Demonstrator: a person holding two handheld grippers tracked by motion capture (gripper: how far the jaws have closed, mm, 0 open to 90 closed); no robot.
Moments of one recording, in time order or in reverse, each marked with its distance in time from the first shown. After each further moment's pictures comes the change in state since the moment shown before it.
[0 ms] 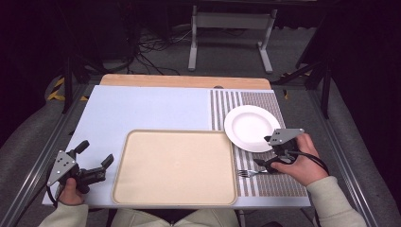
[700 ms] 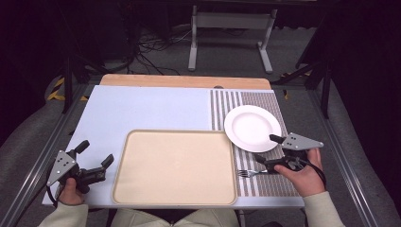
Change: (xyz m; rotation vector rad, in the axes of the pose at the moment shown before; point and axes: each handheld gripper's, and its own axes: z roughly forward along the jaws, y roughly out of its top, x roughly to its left) left arm 0.001 0.000 0.000 0.003 -0.005 0.000; right arm 0.012 -0.025 -0.006 -0.316 -0.099 0.189
